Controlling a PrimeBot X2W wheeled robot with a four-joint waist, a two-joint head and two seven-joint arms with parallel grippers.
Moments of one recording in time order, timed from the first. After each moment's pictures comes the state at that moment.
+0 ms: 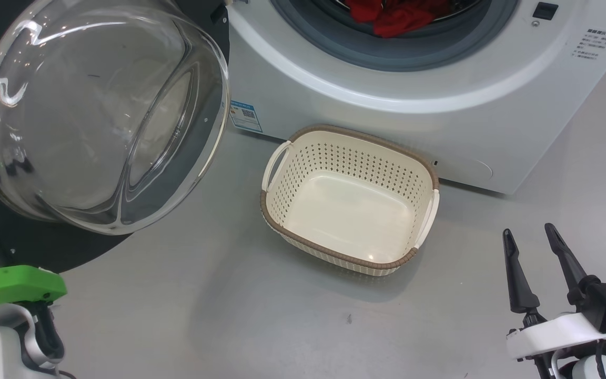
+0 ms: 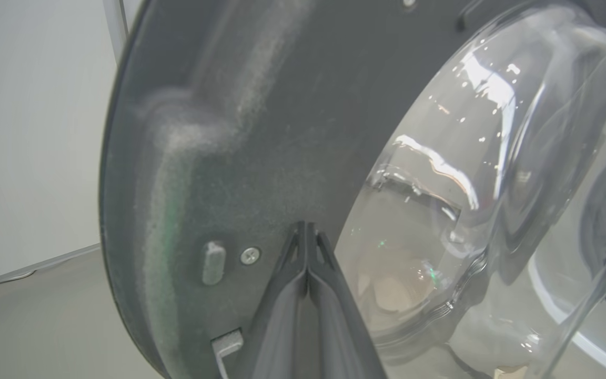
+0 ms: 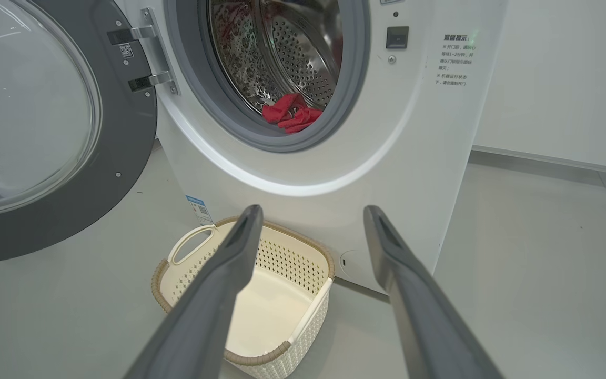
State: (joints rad) left arm -0.26 0.06 0.23 0.35 -0.46 0.12 -0.25; right arm 0.07 -0.08 -0.01 0.07 0.17 0.12 -0.26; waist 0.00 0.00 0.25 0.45
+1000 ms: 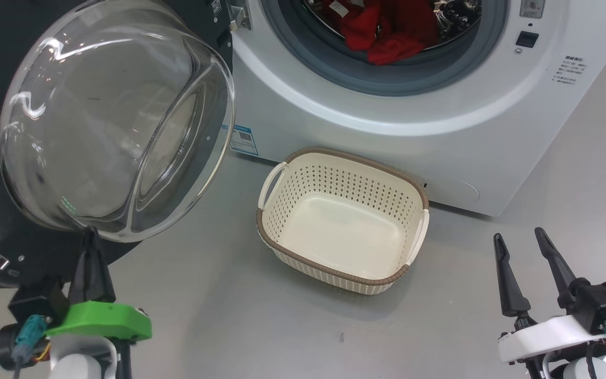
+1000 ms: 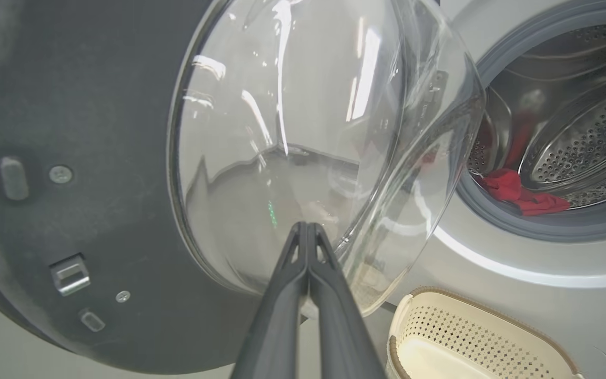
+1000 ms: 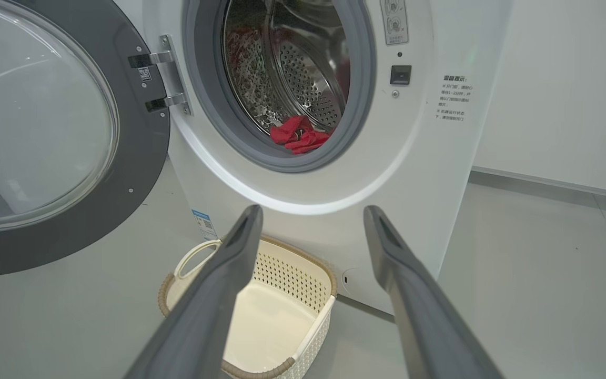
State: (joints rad) left arm -0.13 0.03 0.00 0.25 -0.39 0.06 -0.25; right arm 0.07 -0.07 0.00 0.09 0.17 0.12 -0.26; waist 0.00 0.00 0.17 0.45
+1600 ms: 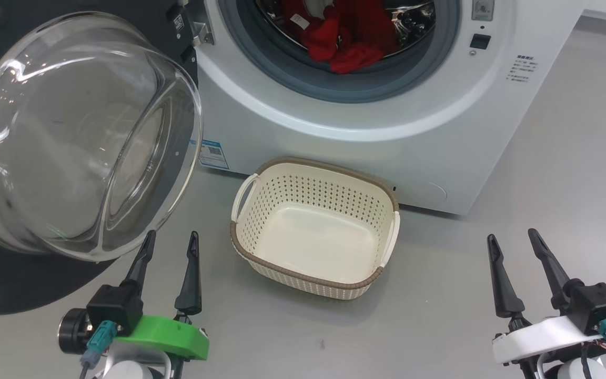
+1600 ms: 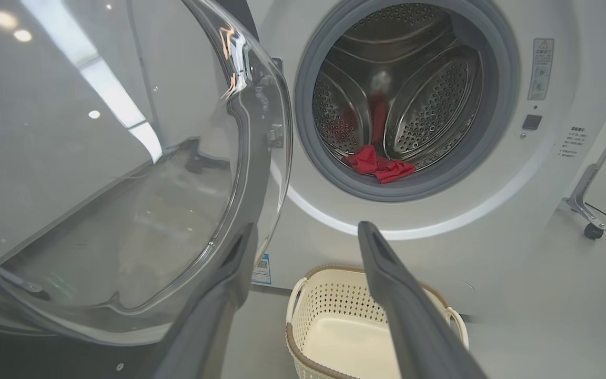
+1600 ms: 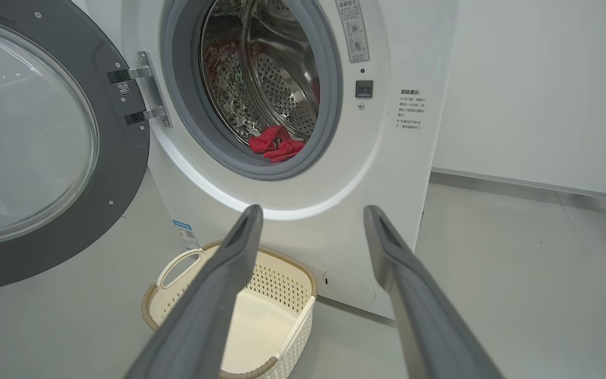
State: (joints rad) left arm -0.09 0.03 -0.24 0.18 -0.35 0.03 -0.25; right arm 0.07 -0.06 0.01 0.09 0.18 0.12 -0.26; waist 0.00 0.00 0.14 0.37
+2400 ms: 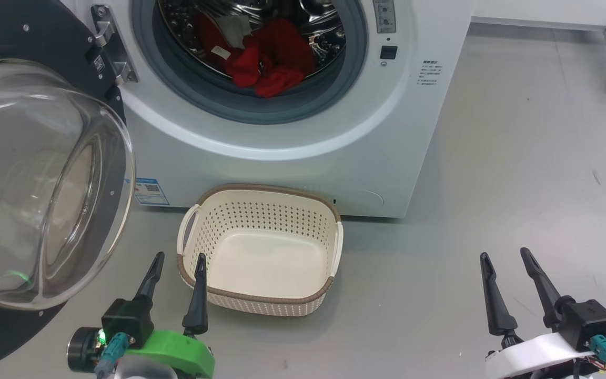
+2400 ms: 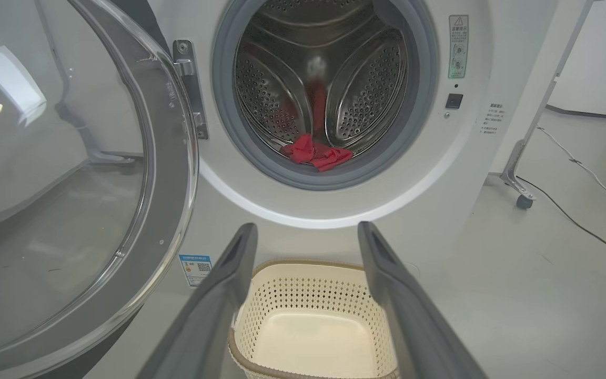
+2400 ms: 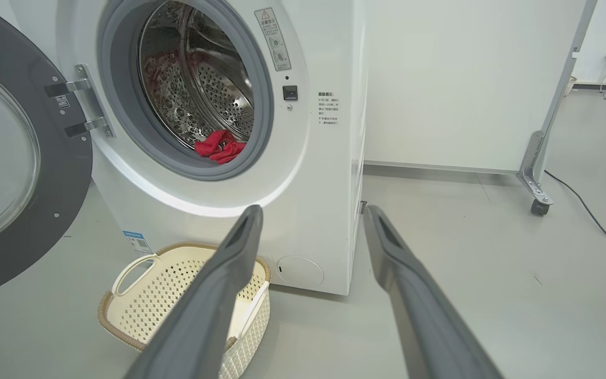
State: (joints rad) left arm -0.05 0.04 -0.28 0.22 -0.35 0.07 -0.24; right arm 0.12 -0.04 0.04 0.09 0.19 0.11 -0.26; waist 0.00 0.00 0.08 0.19
